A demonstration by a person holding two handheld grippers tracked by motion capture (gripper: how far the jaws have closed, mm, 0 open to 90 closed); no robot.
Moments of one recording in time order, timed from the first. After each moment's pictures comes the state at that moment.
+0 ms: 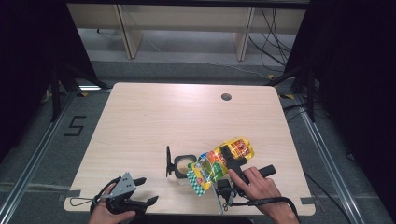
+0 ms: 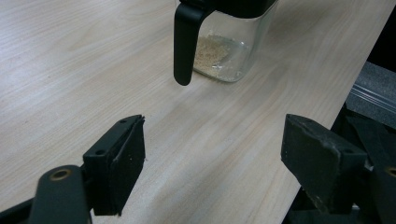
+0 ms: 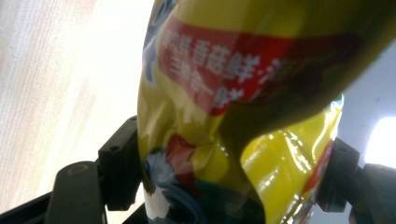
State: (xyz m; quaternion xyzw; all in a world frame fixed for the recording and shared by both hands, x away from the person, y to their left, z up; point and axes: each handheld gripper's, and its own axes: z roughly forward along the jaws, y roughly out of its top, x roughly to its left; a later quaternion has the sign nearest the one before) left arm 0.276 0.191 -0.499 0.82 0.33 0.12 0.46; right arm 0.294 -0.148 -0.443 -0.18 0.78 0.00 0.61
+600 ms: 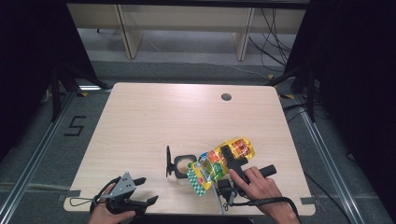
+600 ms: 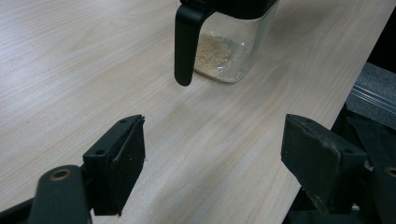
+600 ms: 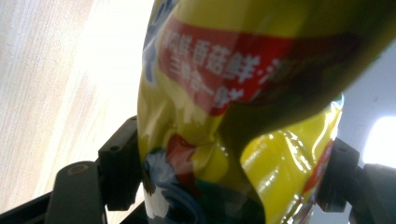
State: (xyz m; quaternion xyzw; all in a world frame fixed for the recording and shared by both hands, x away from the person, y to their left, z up) left arm 0.276 0.192 -0.498 0.82 0.33 0.12 0.46; right arm 0.293 -0.149 -0.437 -0.19 0.77 -0.03 0.61
